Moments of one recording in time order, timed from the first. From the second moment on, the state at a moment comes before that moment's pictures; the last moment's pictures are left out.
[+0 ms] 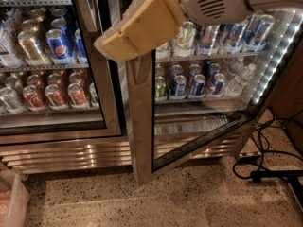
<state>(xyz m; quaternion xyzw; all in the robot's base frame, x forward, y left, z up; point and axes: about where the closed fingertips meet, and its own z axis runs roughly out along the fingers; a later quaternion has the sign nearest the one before) 0.424 0.022 1.131 -0.52 0.63 0.11 0.57</state>
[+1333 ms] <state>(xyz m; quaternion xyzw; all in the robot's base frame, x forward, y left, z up) 0.424 0.022 1.131 -0.52 0.63 0.11 0.57</state>
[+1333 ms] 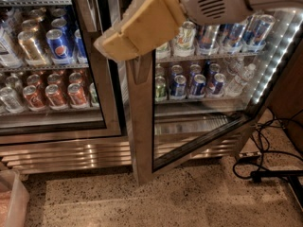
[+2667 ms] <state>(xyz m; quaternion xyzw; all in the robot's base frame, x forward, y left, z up) 0.424 0.022 1.131 -0.52 0.63 0.11 0.57</state>
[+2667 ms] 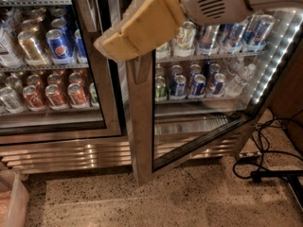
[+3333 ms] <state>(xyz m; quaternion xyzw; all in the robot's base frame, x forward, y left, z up) 0.424 0.022 1.131 -0.52 0.63 0.11 0.57</state>
